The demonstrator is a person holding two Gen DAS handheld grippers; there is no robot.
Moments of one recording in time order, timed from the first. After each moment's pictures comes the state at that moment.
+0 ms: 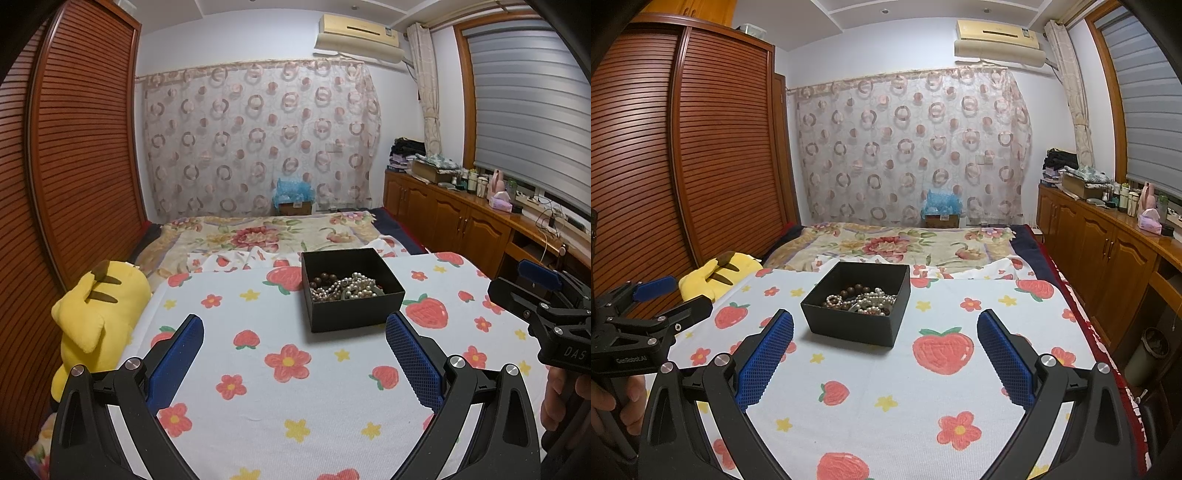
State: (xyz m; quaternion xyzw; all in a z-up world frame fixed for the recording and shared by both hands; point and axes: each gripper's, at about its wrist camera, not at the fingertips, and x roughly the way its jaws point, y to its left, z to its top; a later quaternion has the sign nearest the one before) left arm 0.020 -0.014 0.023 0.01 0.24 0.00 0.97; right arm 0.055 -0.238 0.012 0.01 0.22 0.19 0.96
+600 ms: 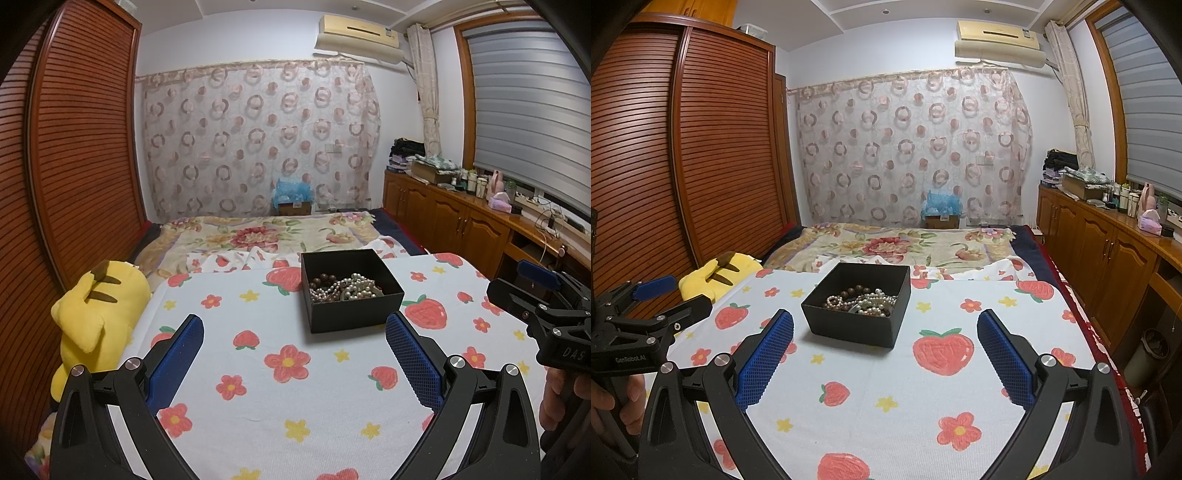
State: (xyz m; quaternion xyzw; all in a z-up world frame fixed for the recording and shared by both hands) left arm 0.020 -0.014 0.021 0.01 0.24 0.00 0.97; right arm 0.055 -0.238 0.010 0.01 0.21 0.19 0.96
